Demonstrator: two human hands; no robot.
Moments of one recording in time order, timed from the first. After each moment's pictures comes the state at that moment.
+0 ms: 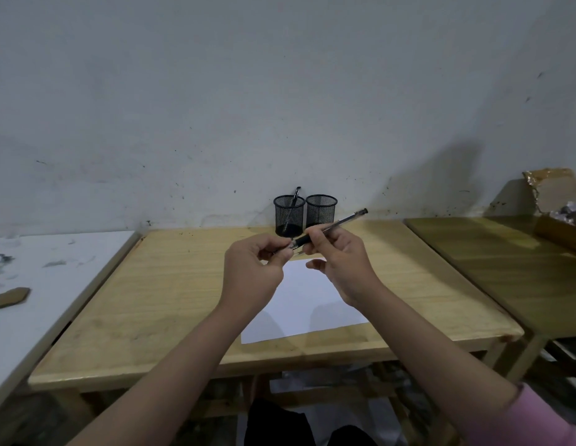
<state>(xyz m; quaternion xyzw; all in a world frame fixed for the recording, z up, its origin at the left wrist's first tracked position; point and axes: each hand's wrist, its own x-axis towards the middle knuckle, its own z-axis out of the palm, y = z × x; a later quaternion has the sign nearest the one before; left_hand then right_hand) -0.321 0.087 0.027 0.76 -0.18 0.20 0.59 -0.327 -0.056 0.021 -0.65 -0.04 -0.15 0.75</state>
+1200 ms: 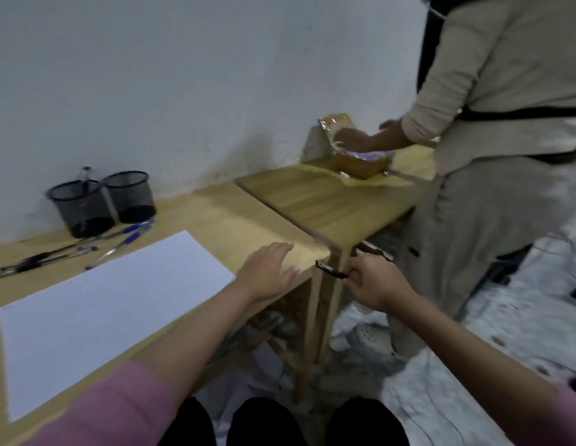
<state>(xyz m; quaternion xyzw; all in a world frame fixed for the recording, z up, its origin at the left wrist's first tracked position) -0.329 -0.167 -0.076 0.80 -0.55 -0.07 0.24 -0.512 -0.299 -0.058 -0.95 0.29 -0.09 0.10</state>
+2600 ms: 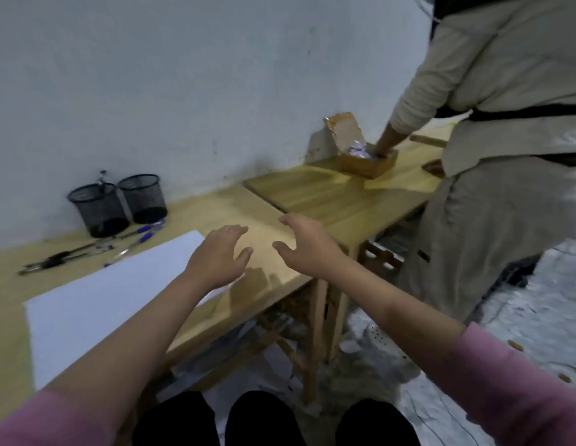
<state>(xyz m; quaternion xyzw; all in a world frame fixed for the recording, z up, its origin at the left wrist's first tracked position) -0.296 -0.106 -0.044 0.85 -0.47 0.03 0.25 -0.429 -0.238 -0.020 -0.94 0.17 -0.20 0.20</state>
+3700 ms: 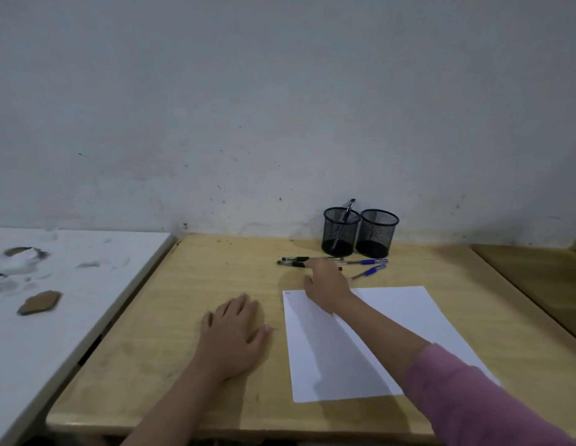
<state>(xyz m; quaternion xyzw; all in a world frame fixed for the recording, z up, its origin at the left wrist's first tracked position) -0.210 0.202 -0.107 0.98 -0.10 0.05 0.17 -0.139 -0.002 -0.071 -0.97 -0.01 -0.09 0.21</state>
